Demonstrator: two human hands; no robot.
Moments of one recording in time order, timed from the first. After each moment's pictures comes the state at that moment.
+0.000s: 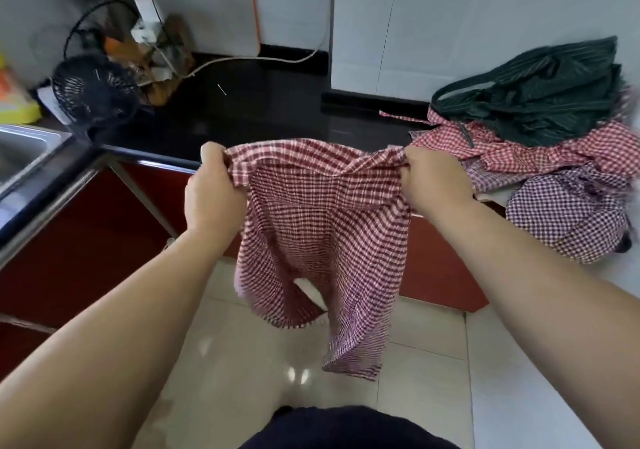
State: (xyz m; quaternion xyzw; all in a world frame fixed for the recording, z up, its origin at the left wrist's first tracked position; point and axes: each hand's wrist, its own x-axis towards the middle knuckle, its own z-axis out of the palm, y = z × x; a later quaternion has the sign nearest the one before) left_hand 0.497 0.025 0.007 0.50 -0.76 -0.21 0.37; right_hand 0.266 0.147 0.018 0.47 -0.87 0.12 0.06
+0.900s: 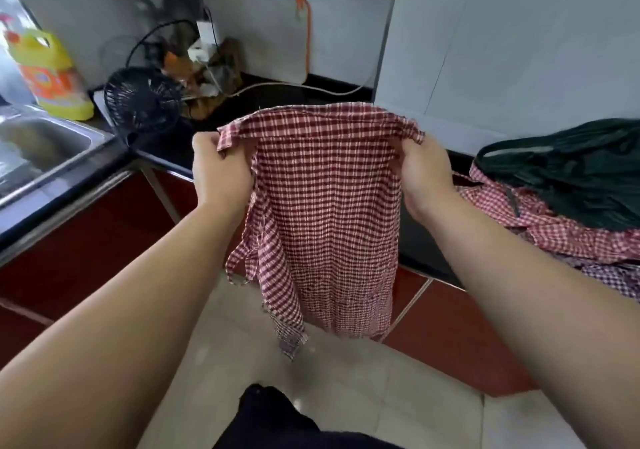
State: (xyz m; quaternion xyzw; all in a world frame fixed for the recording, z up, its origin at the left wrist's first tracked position) left_hand 0.449 -0.060 0.016 0.55 -0.53 -0.36 0.54; right_hand 0.237 0.026 0.031 0.33 -0.66 0.61 -0.28
